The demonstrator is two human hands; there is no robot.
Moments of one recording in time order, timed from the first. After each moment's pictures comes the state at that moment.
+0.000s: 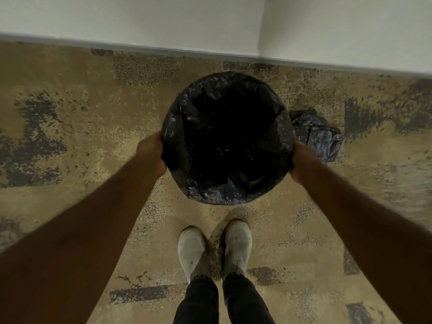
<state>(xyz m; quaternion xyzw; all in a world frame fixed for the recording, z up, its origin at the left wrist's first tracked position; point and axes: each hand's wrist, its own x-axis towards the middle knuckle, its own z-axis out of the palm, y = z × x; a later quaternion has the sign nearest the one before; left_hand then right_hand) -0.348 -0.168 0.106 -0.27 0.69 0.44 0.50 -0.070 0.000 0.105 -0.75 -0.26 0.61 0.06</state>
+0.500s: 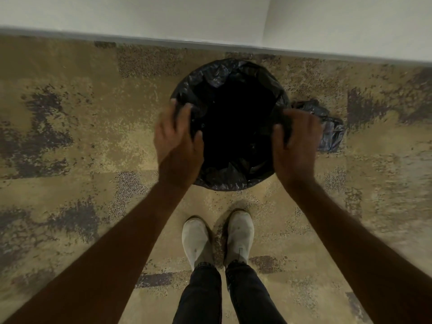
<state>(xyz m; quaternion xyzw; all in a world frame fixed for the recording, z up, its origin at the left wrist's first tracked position) -0.284 -0.187 0.139 0.39 0.88 0.22 0.16 -0.082 -0.054 0.148 -0.56 -0.78 0.24 0.16</state>
